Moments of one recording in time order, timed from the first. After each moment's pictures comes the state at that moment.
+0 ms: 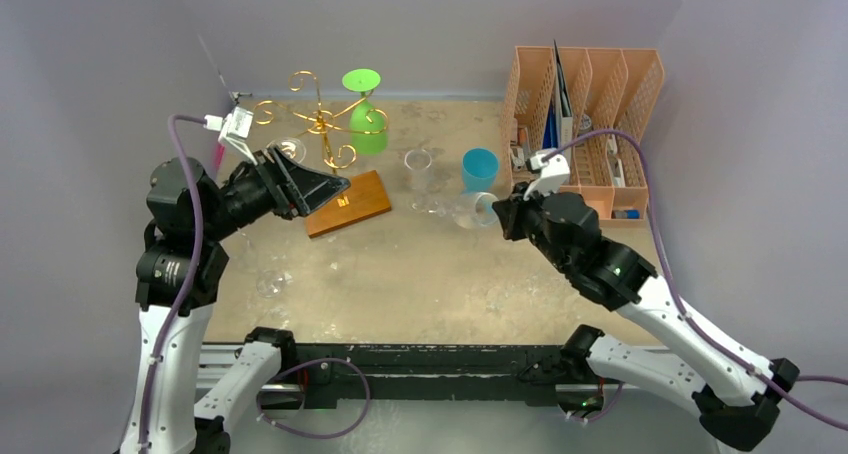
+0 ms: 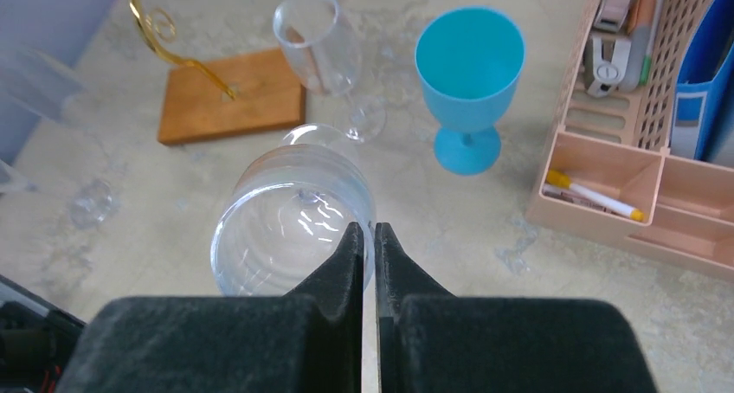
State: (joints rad) left arm -0.12 0.79 1.28 -0.61 0.69 -0.74; right arm 0.81 0.86 0.96 -0.48 0.35 0.36
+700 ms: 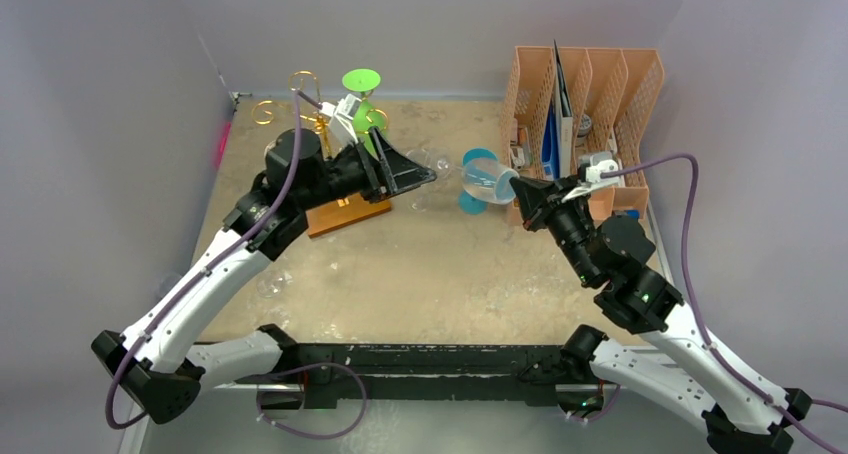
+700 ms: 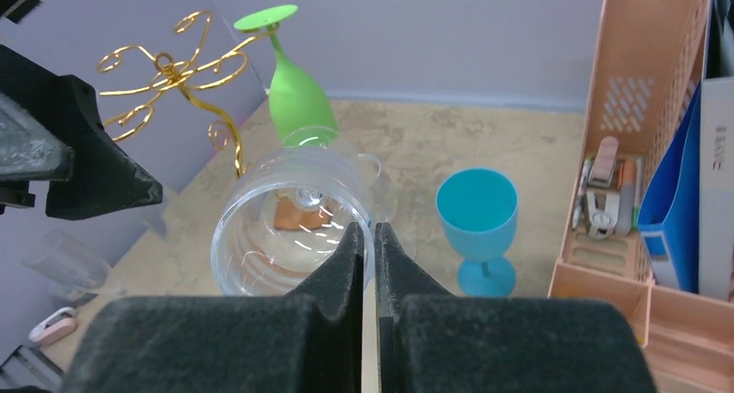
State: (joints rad) left arm -0.60 1.08 1.23 -0.30 0.44 -0.97; right arm 0.81 0.64 0.87 -0.16 0.37 0.27
